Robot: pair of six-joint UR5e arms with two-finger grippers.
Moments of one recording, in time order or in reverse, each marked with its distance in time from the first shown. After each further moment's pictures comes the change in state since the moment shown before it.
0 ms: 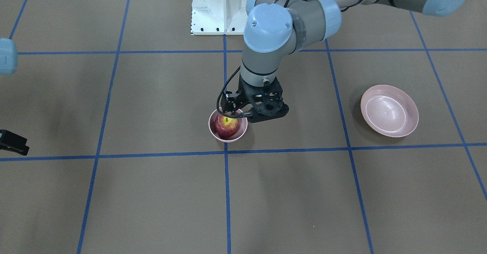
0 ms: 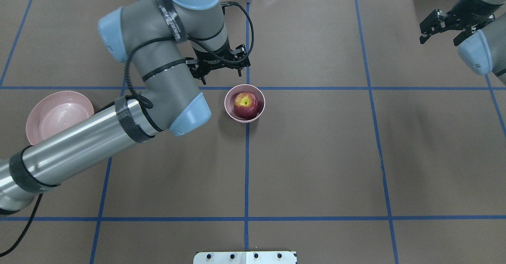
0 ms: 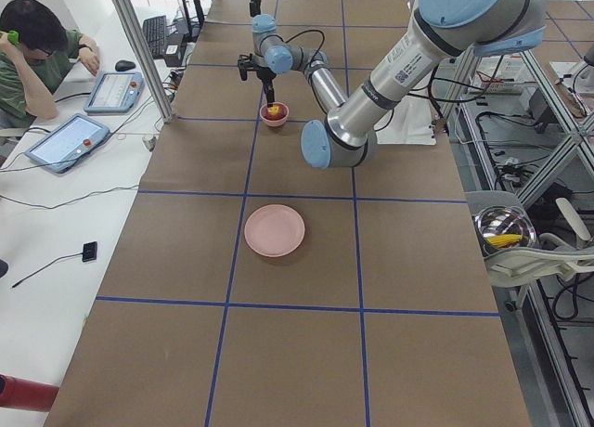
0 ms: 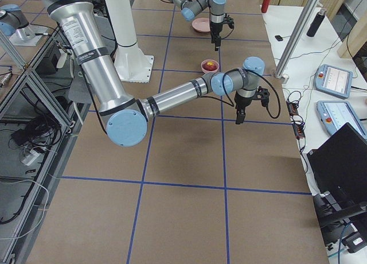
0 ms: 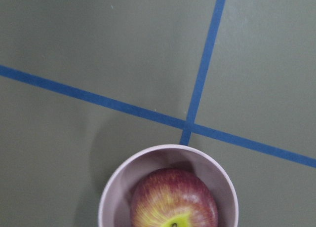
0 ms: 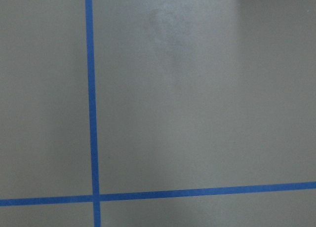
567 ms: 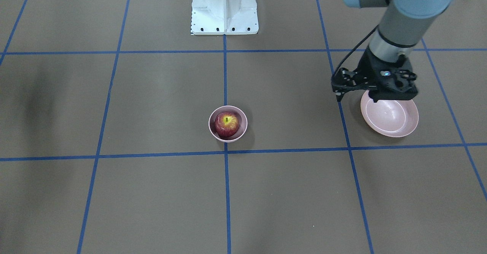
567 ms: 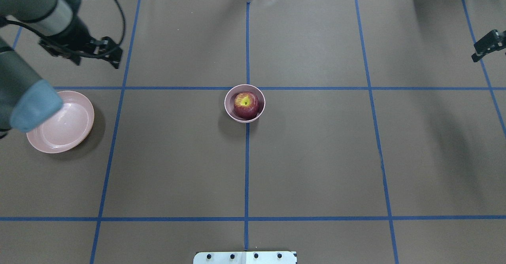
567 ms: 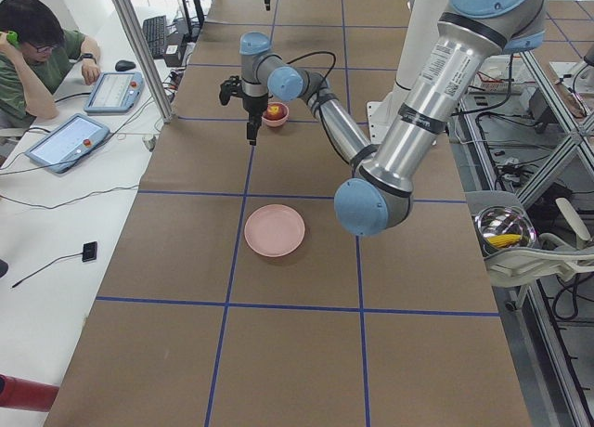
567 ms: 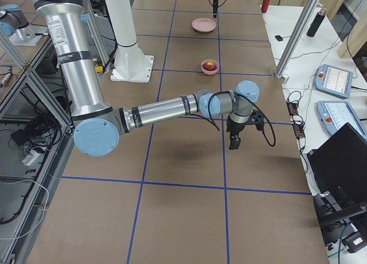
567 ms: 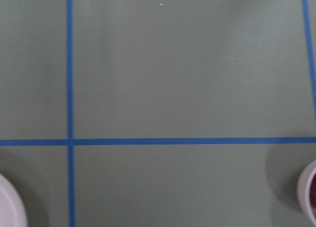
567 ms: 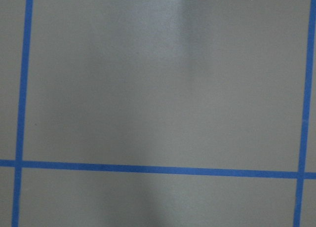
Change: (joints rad) left arm -0.269 0.464 -0.360 0.065 -0.090 0.530; right arm 0.119 -0.166 0.015 -0.005 0.007 -0.321
